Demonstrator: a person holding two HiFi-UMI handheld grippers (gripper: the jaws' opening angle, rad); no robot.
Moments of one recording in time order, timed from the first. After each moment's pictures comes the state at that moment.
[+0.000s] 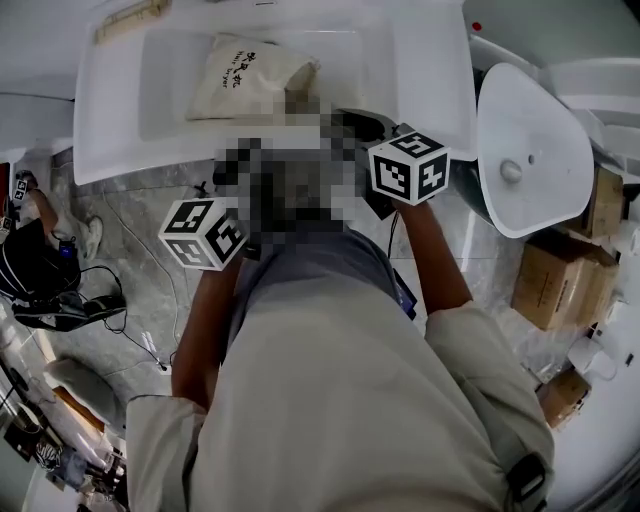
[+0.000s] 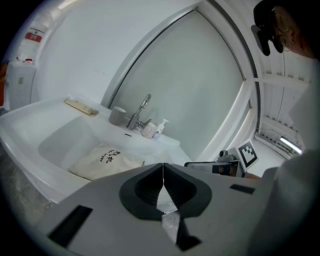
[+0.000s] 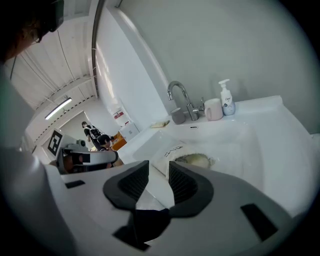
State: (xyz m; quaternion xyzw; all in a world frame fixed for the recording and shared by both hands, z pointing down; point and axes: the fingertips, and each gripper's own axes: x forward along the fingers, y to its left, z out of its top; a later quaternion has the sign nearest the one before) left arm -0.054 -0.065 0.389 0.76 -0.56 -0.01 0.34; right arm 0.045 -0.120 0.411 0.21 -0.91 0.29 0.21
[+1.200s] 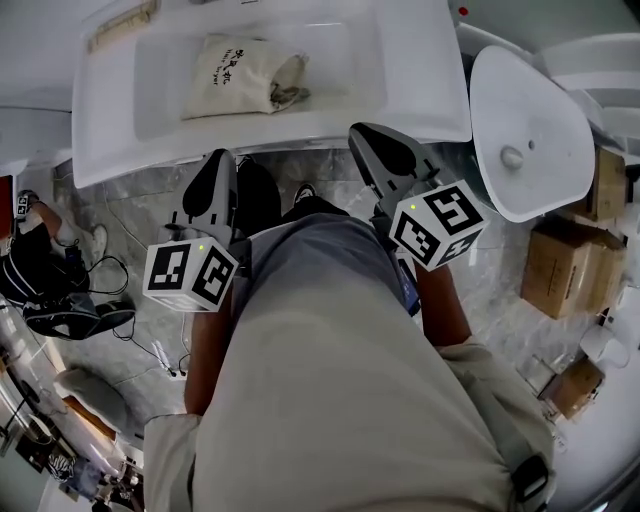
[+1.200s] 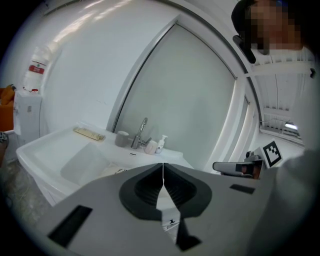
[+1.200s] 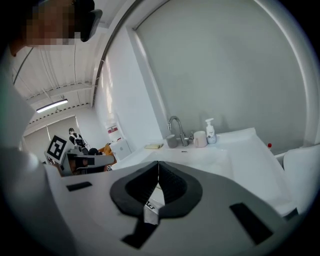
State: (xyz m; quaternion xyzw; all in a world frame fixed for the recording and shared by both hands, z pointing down) left arm -0.066 -0.019 0.322 0.75 -0.62 -0.01 0.25; right arm 0.098 -0.070 0.318 0.32 -0.92 0.21 0.12
